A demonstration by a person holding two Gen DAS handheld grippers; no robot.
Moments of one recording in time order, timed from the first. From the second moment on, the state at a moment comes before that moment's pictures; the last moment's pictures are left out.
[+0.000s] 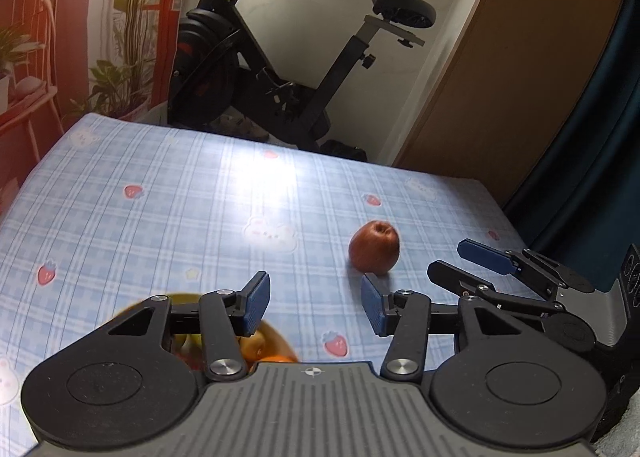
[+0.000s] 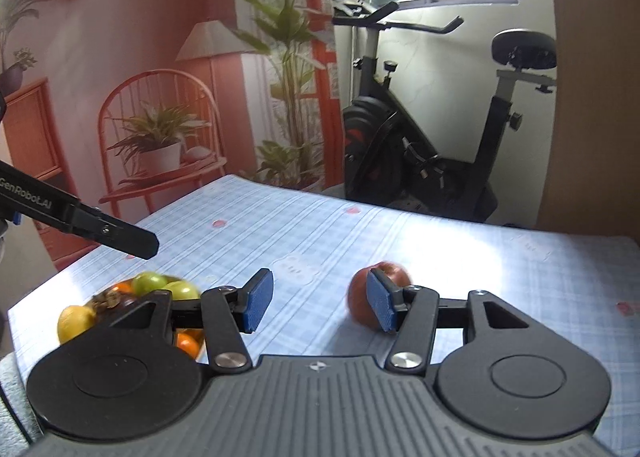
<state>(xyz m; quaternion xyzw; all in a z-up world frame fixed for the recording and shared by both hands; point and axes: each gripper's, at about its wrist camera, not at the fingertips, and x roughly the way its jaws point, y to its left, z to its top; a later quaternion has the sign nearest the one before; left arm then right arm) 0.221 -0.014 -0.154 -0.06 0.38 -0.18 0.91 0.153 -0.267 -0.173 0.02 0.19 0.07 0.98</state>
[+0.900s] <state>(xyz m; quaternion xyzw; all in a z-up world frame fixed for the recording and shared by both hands) 0.346 -0.127 -0.240 -0.02 0.45 -0.25 0.86 0.244 -0.307 -0.261 0.05 0.26 0.11 0.96</state>
